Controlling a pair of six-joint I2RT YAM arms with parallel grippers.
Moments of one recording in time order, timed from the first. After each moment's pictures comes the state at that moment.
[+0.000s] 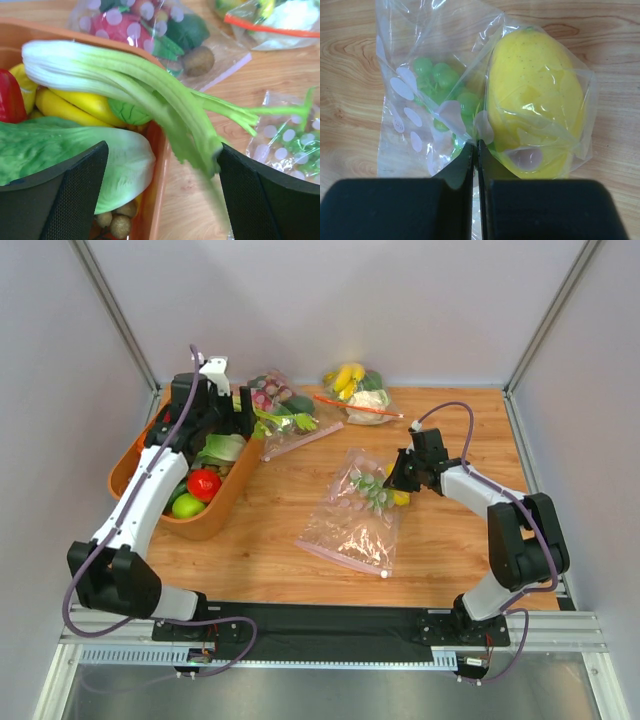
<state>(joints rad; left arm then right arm) -0.18 1.42 1.35 -0.45 0.09 -0.10 0.26 1.61 0.95 -0.23 -0.22 0.53</state>
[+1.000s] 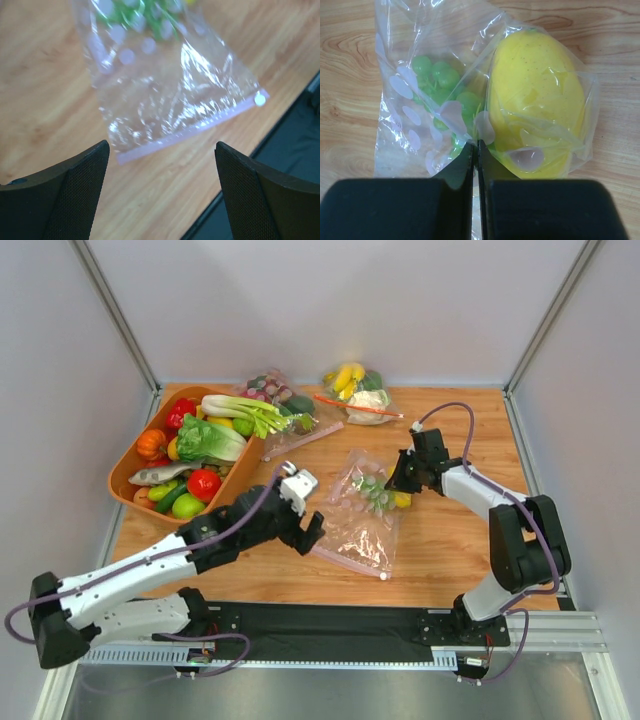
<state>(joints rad) -0.97 0.96 0.84 -0.35 -0.11 -0.14 0.26 1.60 0.95 -0.27 -0.21 0.53</state>
